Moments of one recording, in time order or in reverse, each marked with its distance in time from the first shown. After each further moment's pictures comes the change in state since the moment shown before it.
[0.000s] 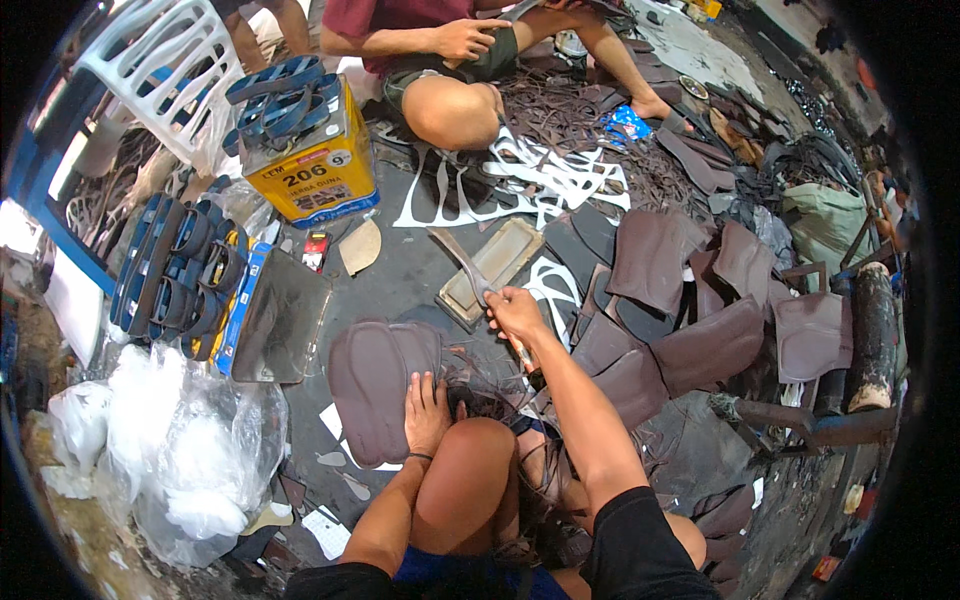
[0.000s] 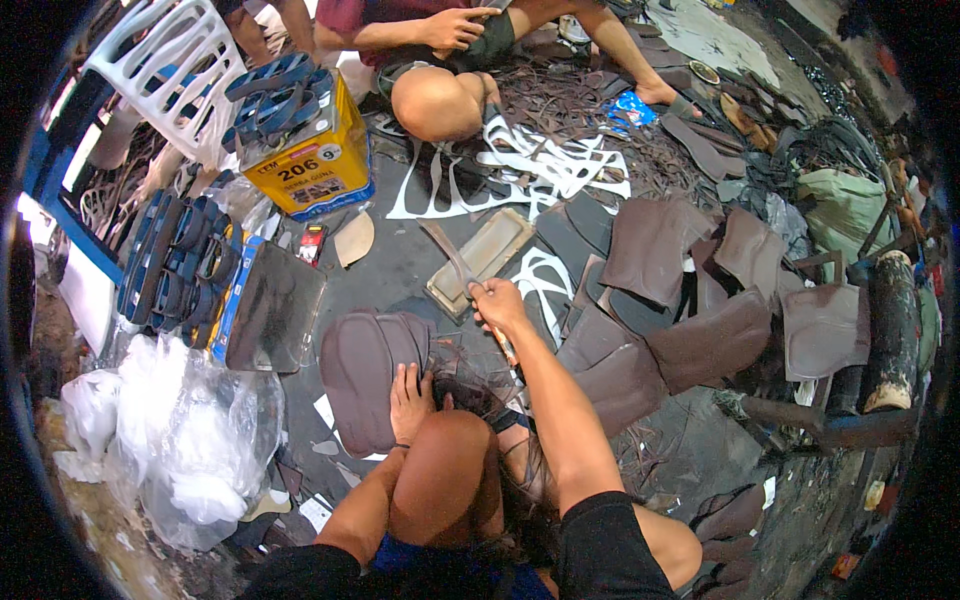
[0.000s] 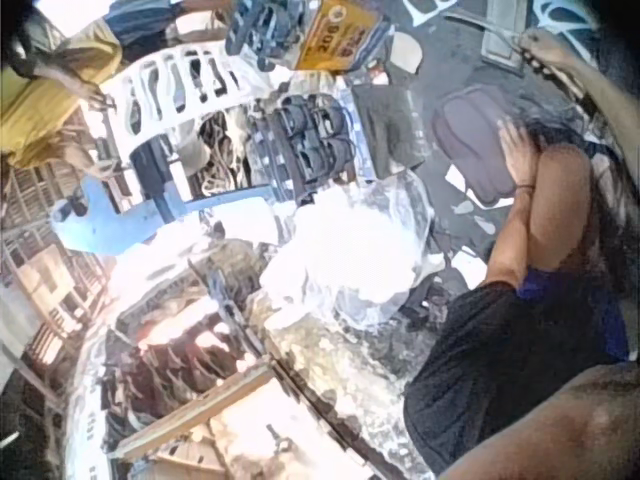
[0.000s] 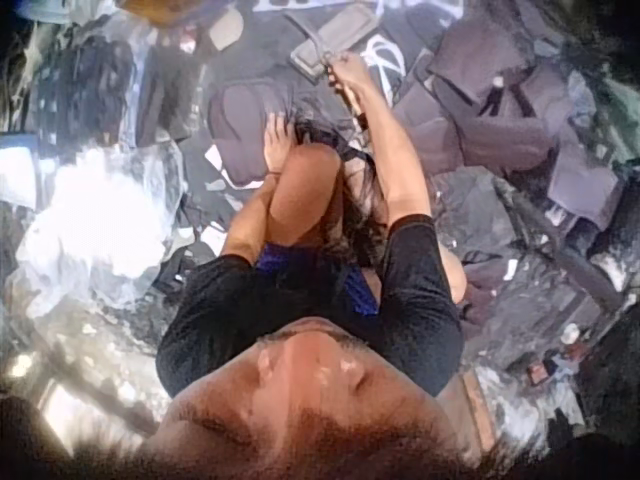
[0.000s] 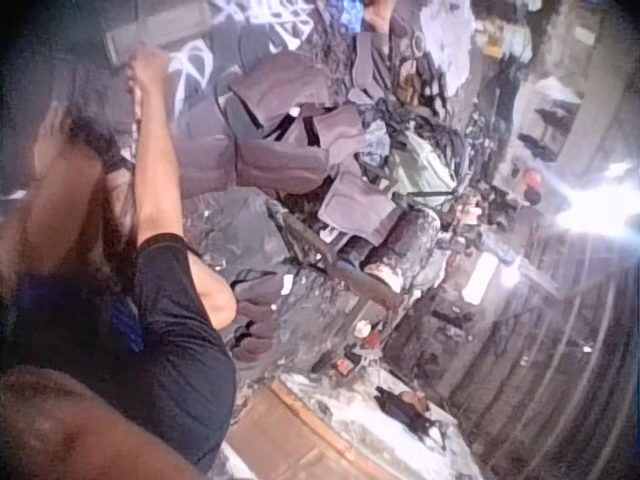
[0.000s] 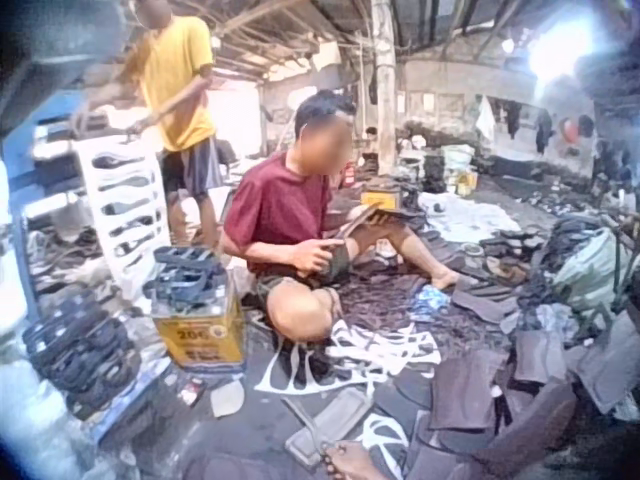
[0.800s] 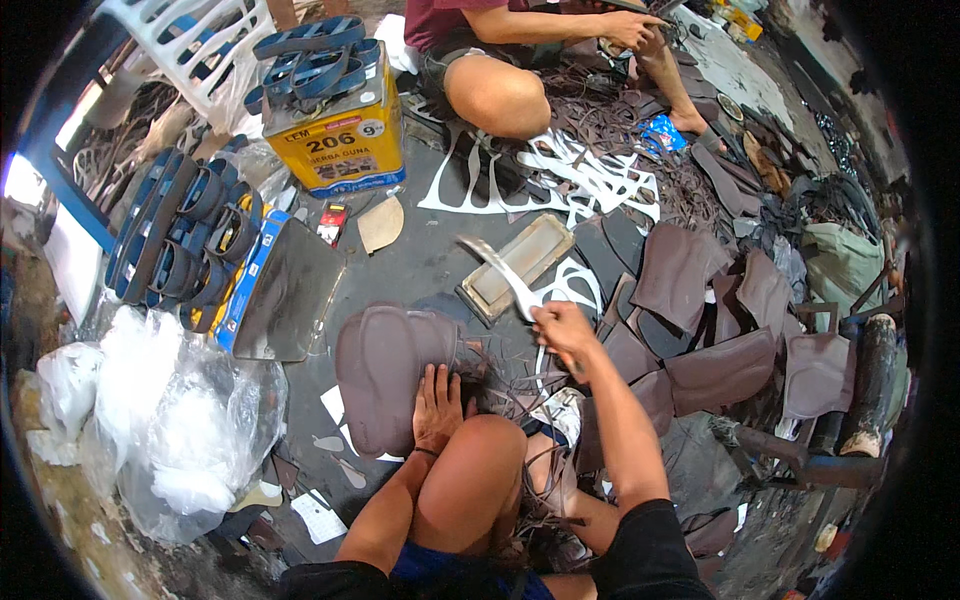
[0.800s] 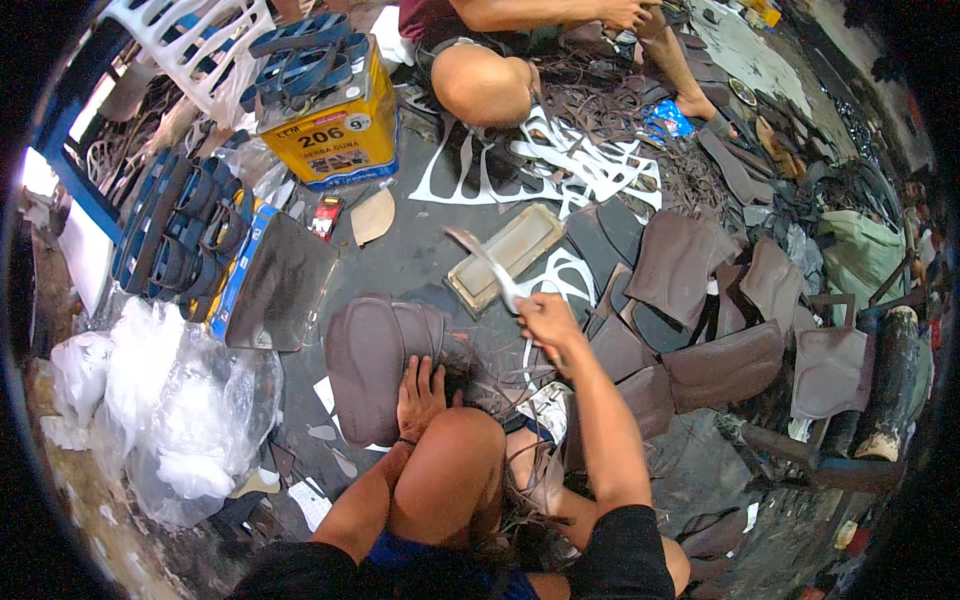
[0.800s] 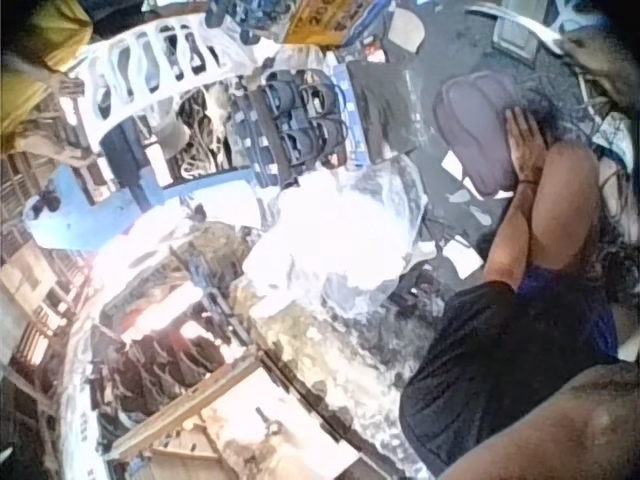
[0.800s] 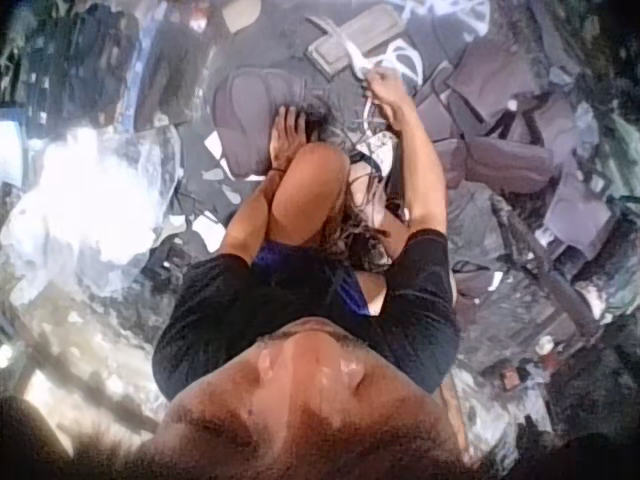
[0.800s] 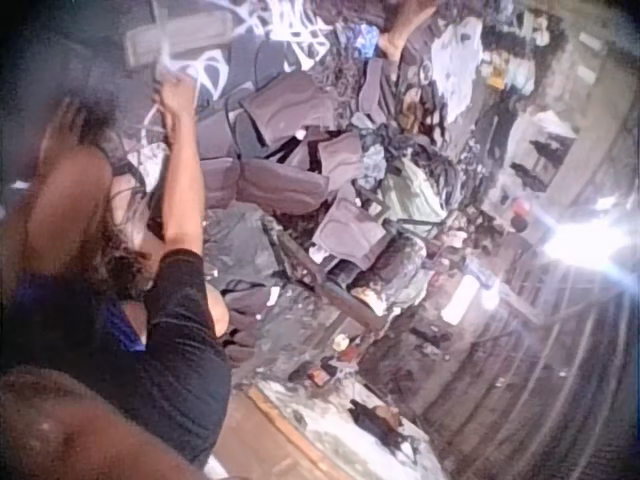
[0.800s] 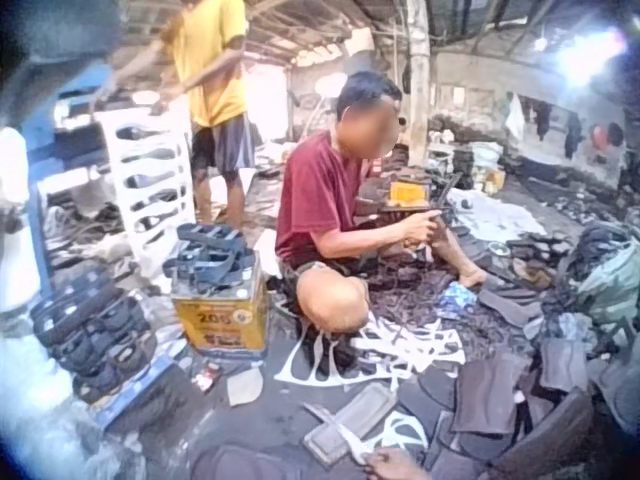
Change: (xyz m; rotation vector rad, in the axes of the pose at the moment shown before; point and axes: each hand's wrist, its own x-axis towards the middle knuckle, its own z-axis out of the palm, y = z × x) left_hand -0.002 0.001 -0.005 0.000 -0.058 0.000; right_hand -0.013 0.014 -0.041 -0.181 -0.110 0.079
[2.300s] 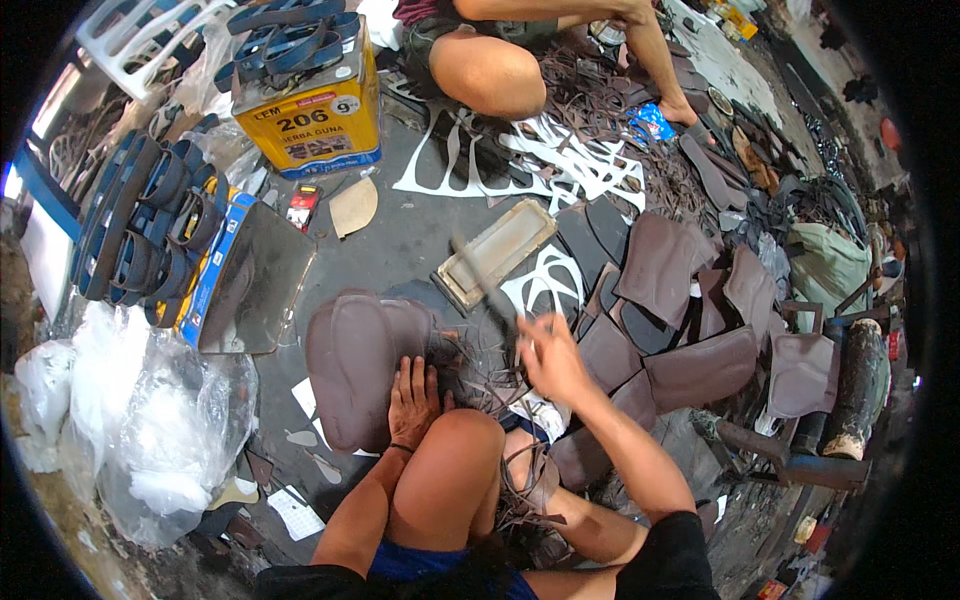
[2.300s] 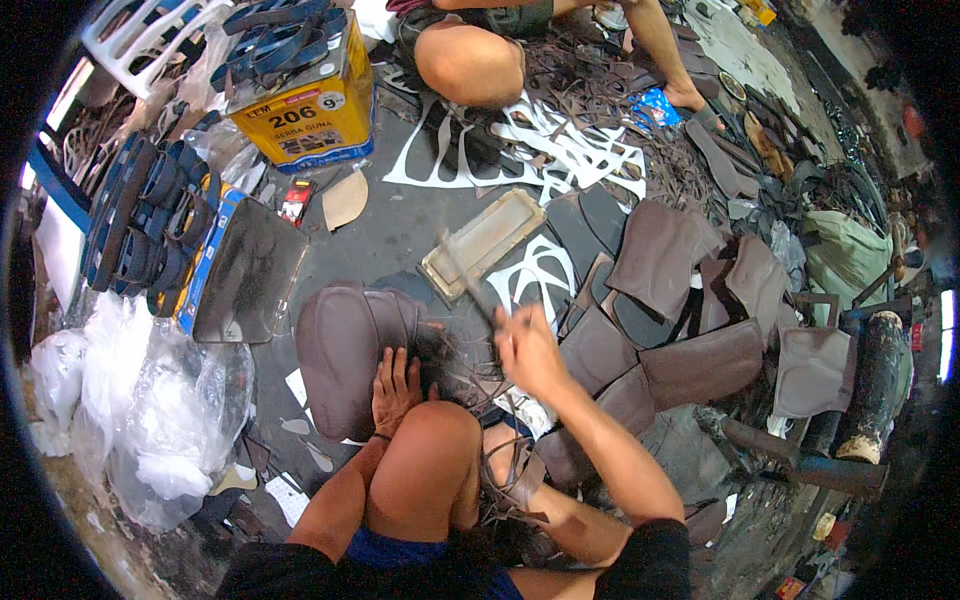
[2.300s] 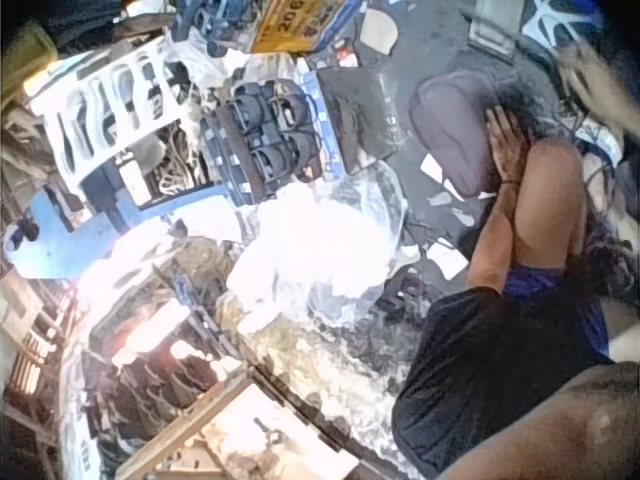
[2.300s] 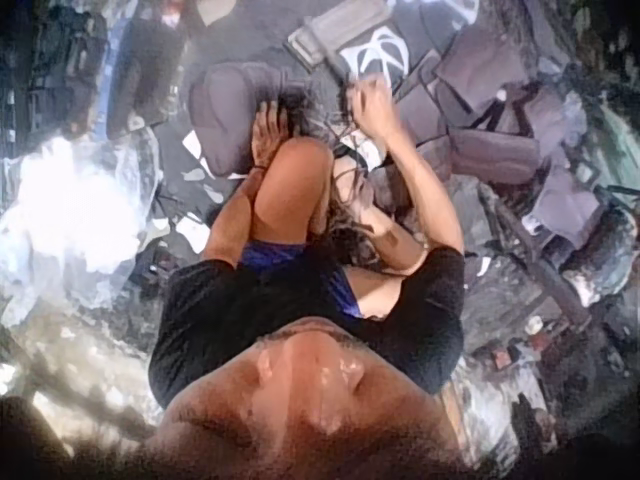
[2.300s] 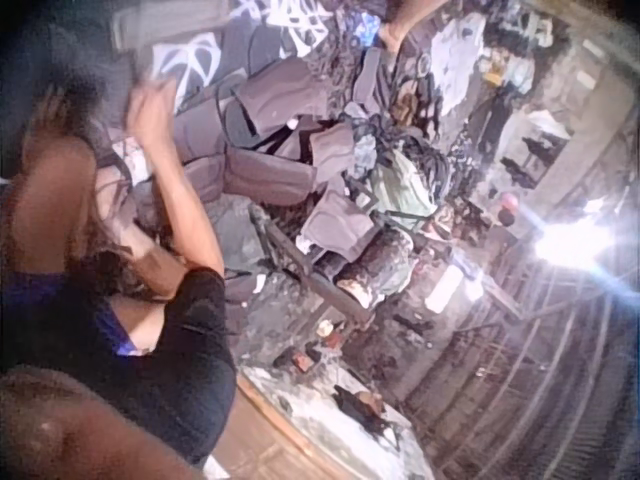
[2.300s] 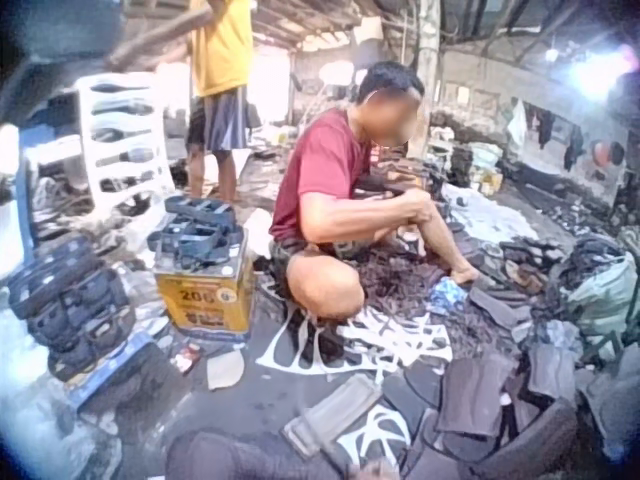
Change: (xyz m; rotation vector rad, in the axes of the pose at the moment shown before) left_hand -0.007 -0.001 0.005 0.092 0.035 0.014; right_hand -0.073 0.005 0.008 -0.667 0.158 -0.703
